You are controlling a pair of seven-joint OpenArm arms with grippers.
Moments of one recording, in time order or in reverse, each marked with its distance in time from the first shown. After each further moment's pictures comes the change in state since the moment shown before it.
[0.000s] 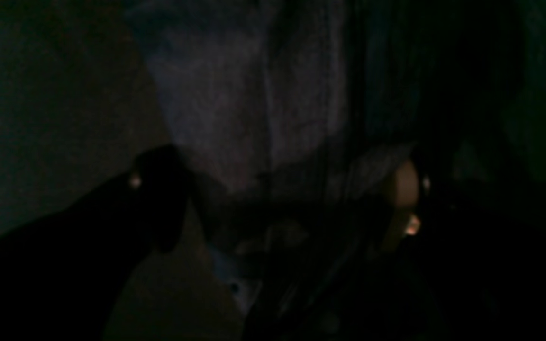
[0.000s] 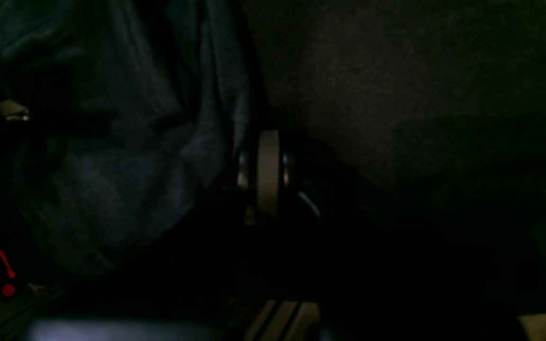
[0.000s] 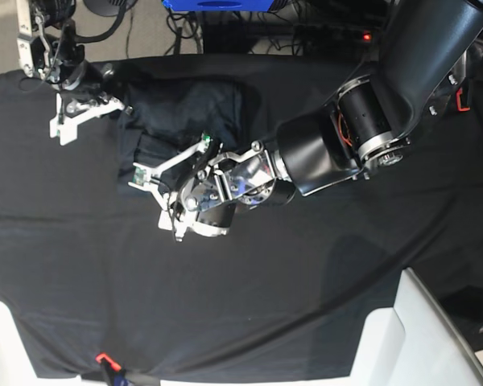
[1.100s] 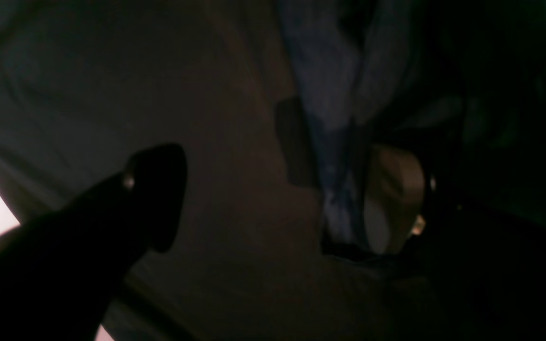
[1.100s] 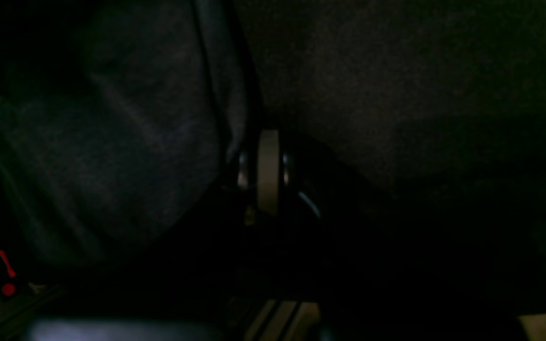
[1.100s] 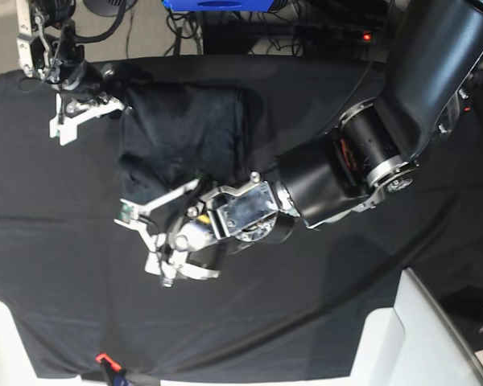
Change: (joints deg) left arm -5.5 -0.9 -3.9 7.6 0.5 -1.2 8.0; right arm 0.0 0.0 0.0 0.0 0.0 0.0 -0.2
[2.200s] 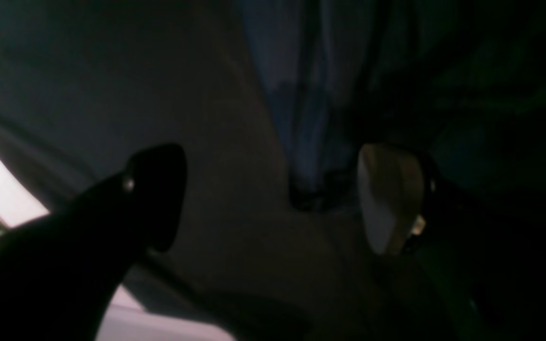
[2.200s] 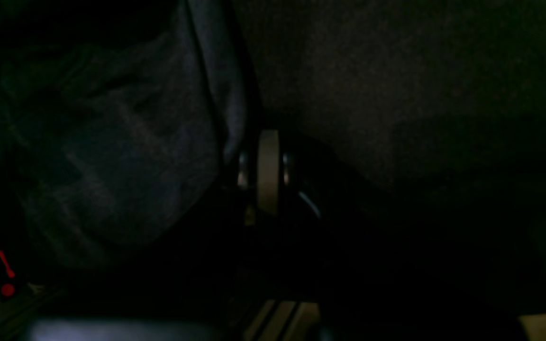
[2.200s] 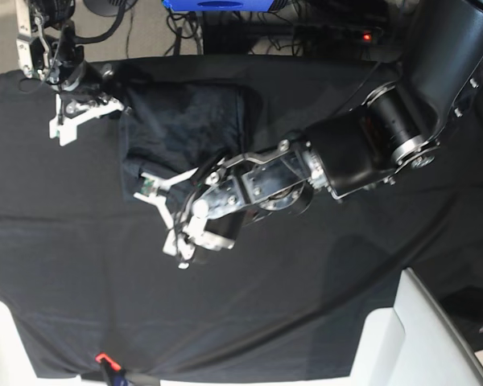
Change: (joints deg) left arm 5.6 -6.2 0.0 15.5 -0.7 0.0 14.5; right arm 0.1 0.1 0.0 0.0 0.0 -0.1 -0.2
